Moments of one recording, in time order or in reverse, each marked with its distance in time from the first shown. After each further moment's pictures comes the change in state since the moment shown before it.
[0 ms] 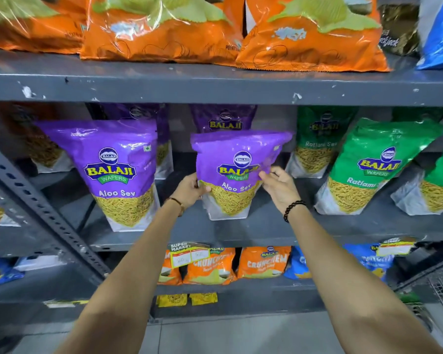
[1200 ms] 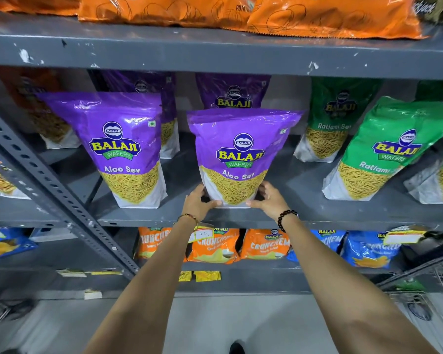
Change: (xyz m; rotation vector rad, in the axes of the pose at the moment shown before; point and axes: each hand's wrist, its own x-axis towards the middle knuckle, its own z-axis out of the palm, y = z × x) left_hand -0.050 -0.039 0.047 0.163 0.189 -0.193; right_hand -0.026 0.066 -0.002 -0.631 -0.082 0.209
